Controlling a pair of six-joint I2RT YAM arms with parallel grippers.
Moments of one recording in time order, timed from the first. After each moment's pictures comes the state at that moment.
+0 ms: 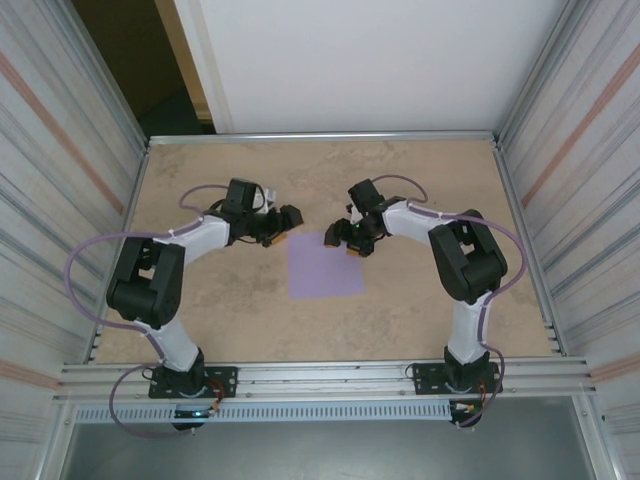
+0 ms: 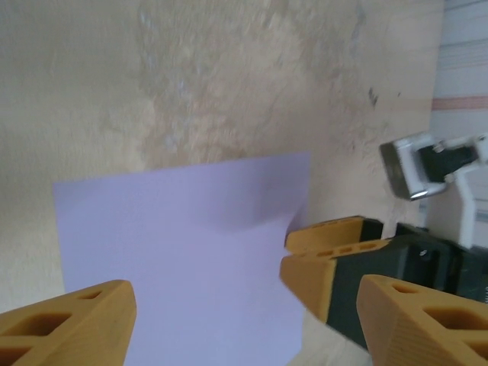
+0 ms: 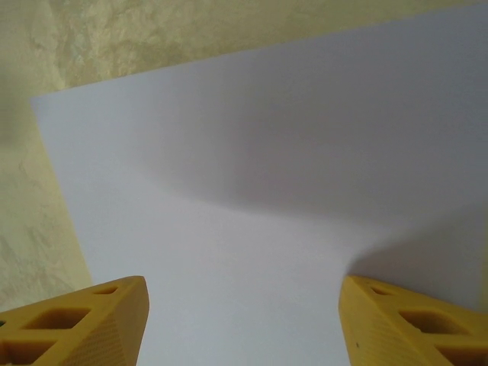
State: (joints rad) left arm -0.34 1.72 1.01 -0.16 0.58 -0.72; right arm 0.51 1.93 1.24 -0.48 -0.39 0.69
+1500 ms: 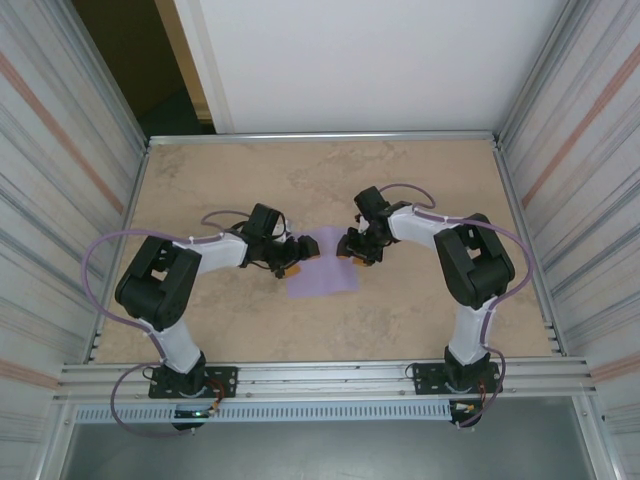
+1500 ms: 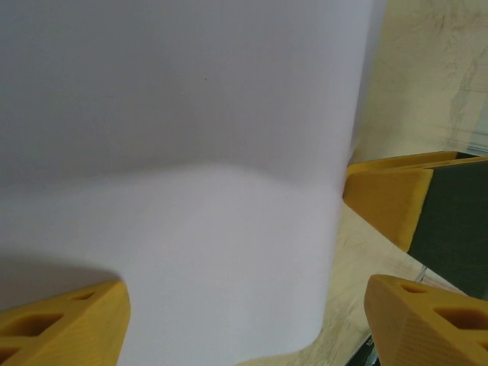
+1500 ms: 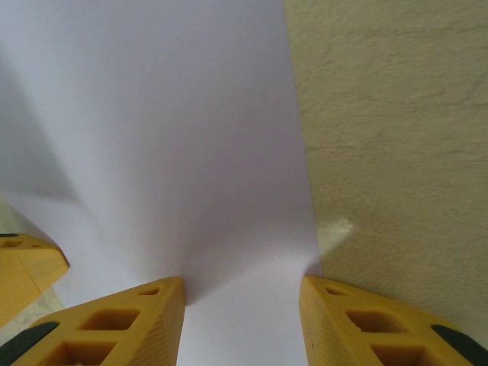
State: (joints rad) left arm -0.49 1.74 0.87 -0.11 0.58 -0.84; right arm 0.51 1.90 1.17 -0.53 -0.37 0.71
